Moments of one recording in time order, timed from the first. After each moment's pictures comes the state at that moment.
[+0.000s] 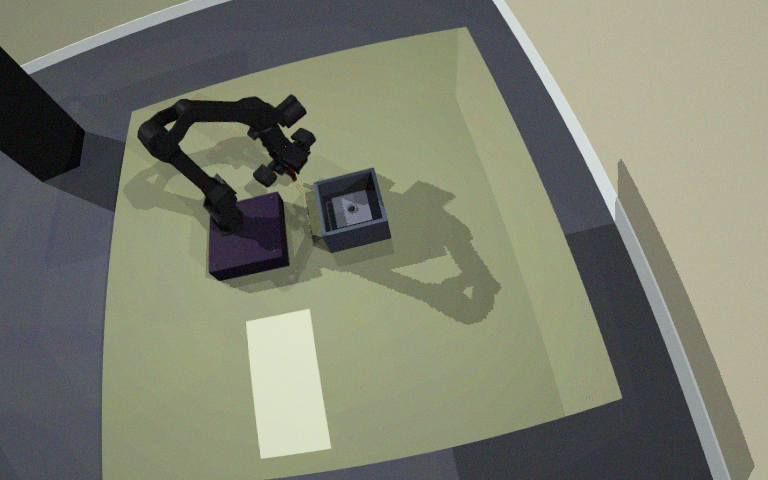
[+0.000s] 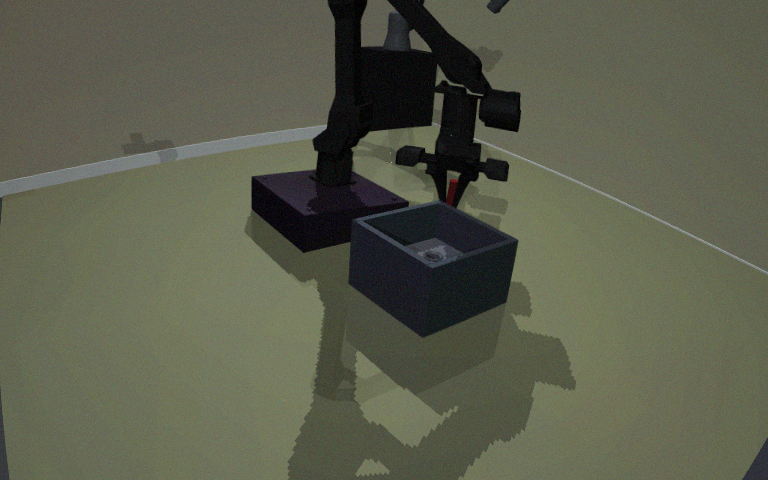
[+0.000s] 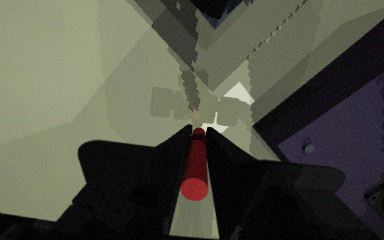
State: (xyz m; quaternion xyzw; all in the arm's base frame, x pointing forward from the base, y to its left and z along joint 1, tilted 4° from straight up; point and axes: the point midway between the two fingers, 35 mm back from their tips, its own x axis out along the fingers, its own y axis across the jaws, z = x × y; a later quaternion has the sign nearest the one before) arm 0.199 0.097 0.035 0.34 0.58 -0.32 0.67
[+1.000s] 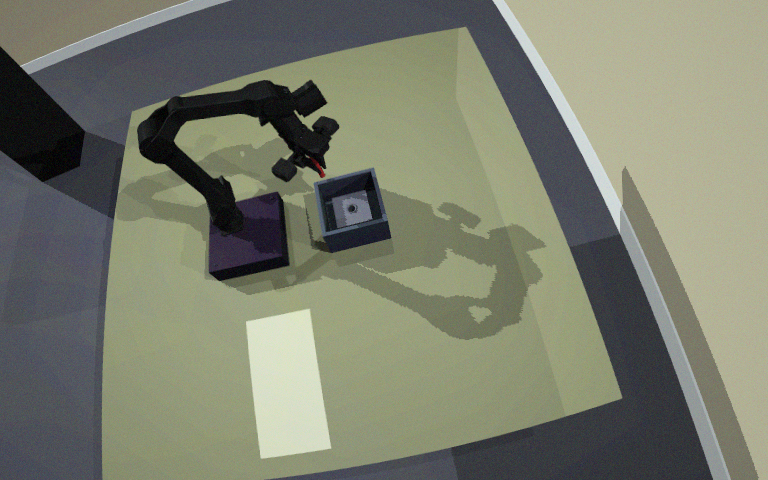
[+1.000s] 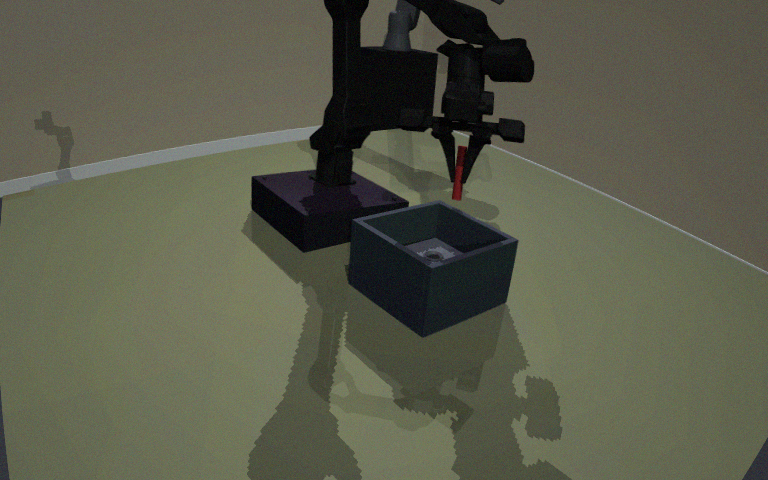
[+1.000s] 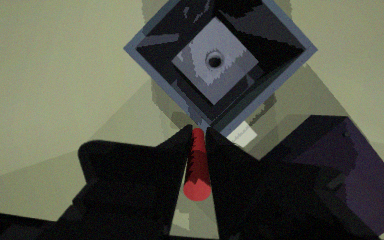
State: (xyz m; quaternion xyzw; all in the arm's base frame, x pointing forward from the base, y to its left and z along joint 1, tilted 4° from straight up) arm 0.274 0.014 0.124 0.32 0.50 -0.34 0.73
